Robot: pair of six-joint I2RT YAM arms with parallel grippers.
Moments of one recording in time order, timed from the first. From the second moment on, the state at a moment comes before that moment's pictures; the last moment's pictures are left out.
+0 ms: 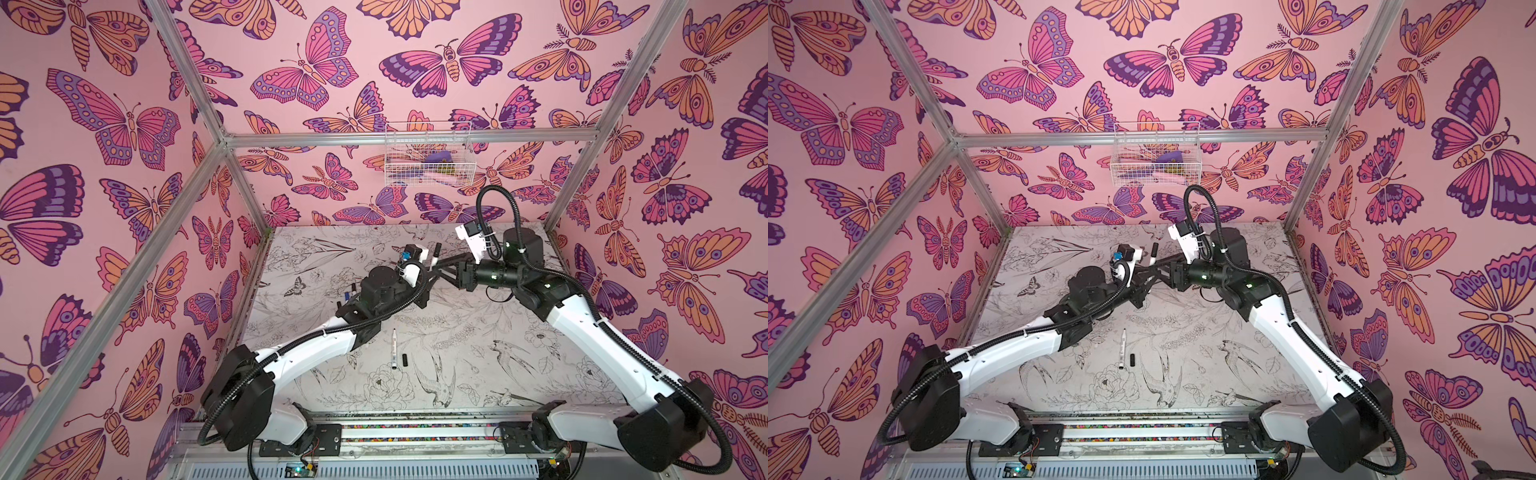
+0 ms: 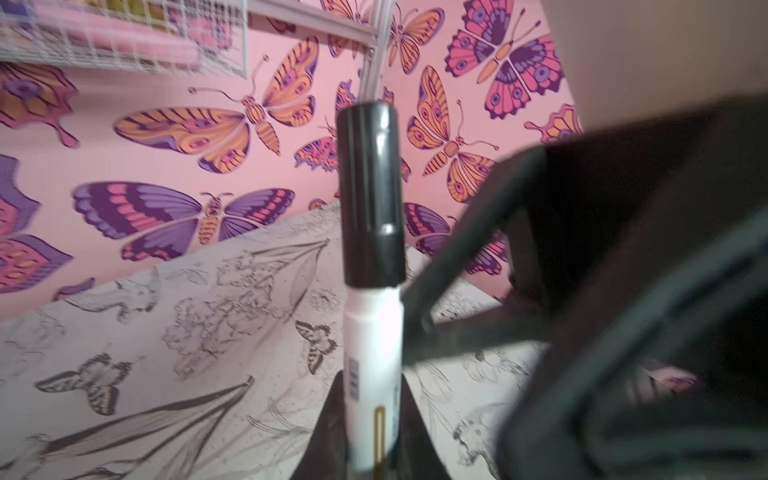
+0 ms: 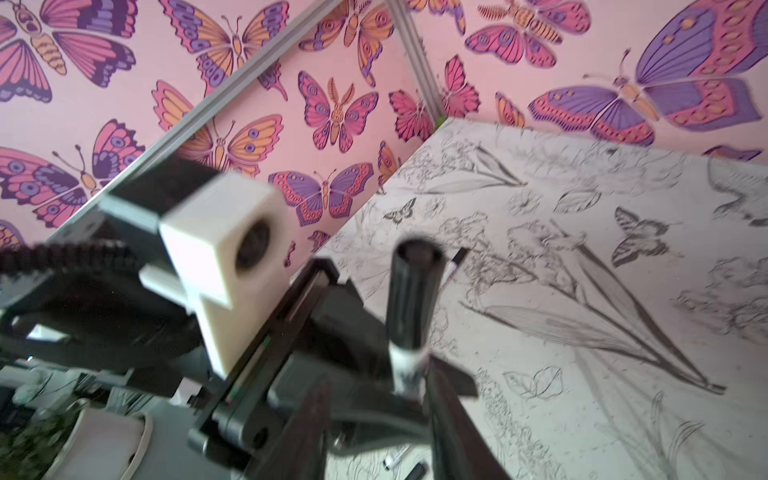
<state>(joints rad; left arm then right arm) -0.78 1.42 0.95 0.41 0.12 -0.17 0.46 1.27 1.20 -0.31 -0.70 0.29</state>
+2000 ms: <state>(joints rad) -0.88 1.42 0.78 0.57 0.01 -0.05 0.48 1.32 1.29 -0.43 -0.61 0.30</state>
